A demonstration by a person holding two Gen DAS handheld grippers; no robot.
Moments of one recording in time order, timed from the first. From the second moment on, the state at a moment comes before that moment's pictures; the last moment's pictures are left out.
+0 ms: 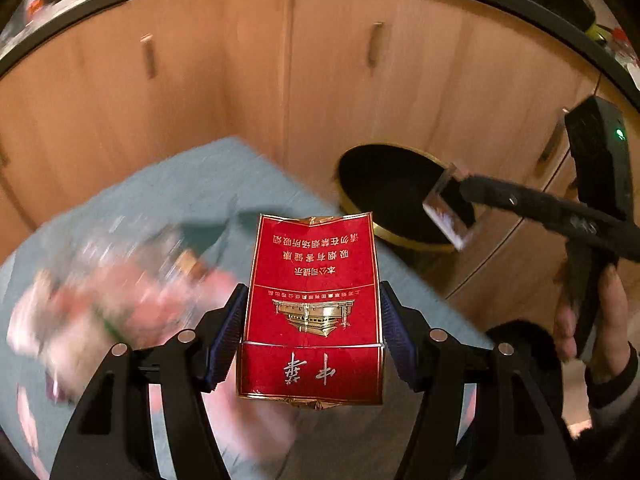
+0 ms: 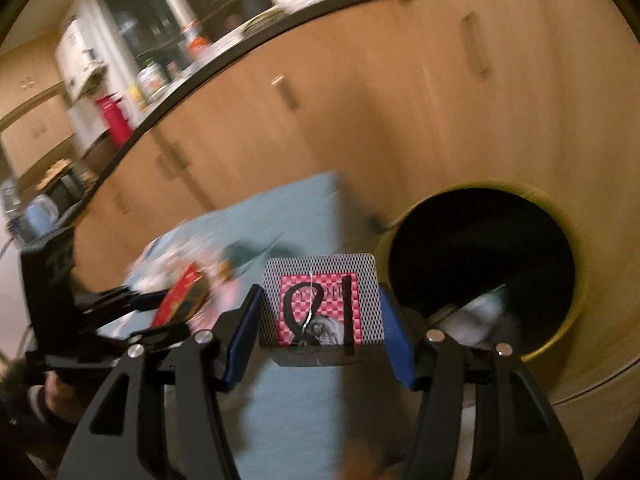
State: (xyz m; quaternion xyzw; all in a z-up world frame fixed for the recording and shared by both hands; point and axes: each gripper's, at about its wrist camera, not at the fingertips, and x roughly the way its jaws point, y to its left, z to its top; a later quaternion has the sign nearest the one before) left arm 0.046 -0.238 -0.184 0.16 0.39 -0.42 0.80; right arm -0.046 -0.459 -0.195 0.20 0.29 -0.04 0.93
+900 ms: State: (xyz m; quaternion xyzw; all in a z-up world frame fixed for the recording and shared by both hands) left arm 0.115 -0.453 -0.242 0.15 0.45 -0.48 0.74; right arm -0.114 -0.536 -0.225 0.24 0.23 -0.21 0.92
